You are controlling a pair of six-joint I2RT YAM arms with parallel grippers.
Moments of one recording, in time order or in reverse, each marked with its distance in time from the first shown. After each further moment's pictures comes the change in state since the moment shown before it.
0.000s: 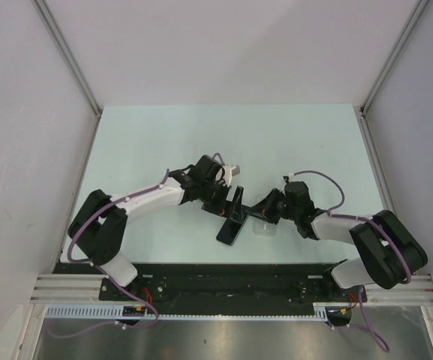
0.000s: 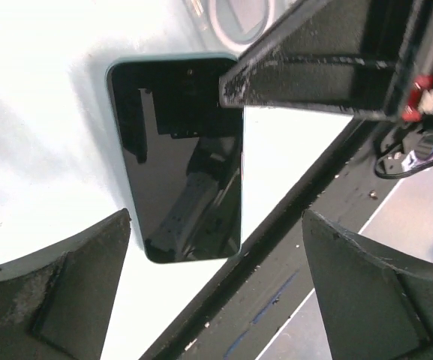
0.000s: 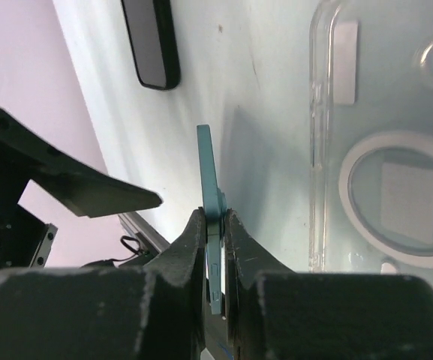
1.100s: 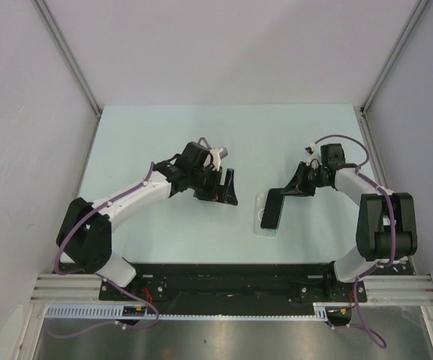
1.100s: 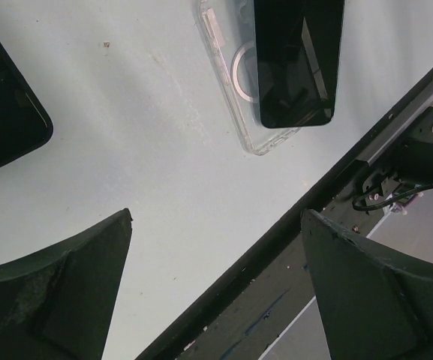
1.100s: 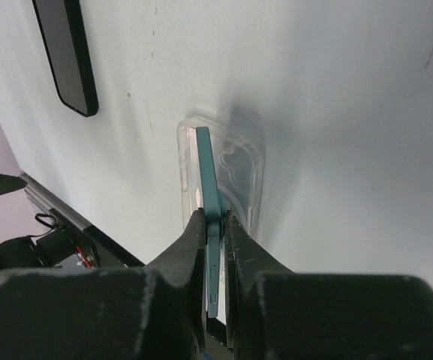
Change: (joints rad) left arm 0.090 -0.124 0.061 -0.058 -0.064 -0.035; right arm -0.505 0.149 0.496 -0.830 -0.301 -0.794
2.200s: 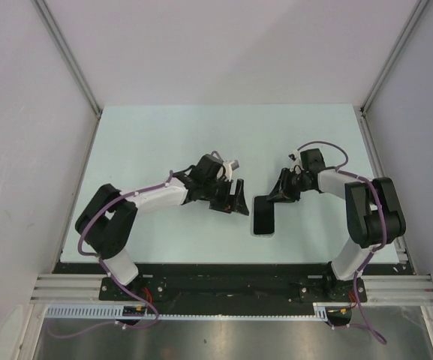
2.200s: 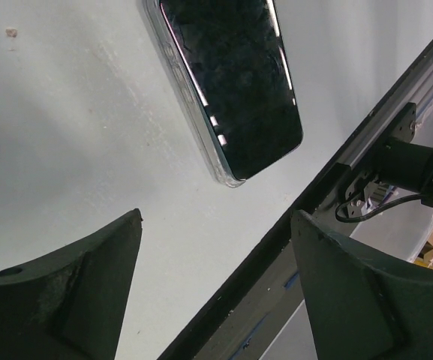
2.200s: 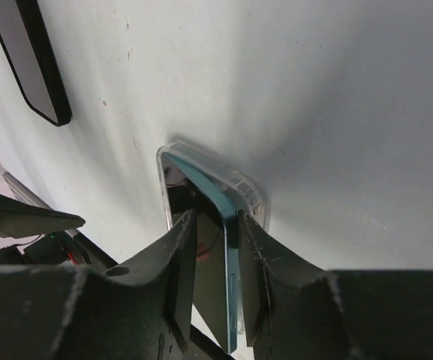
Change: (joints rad) left arm -0.065 0.158 -0.089 0.249 0.095 -0.136; right arm 0.138 0.164 0.000 0.150 0.048 0.094
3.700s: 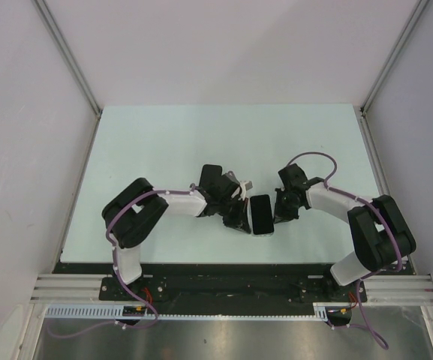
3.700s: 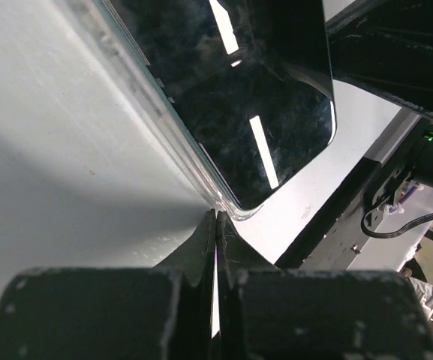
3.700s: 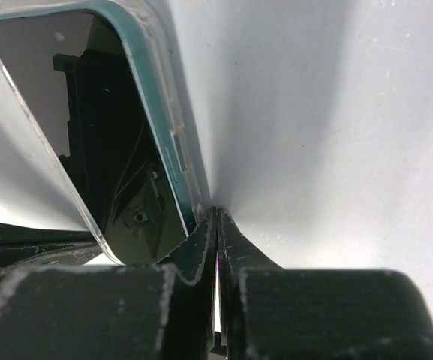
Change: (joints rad) left arm -0.137 0.201 -0.031 0.175 -0.009 -0.098; right arm 0.262 -0.193 -0.108 -0.230 0.435 0.095
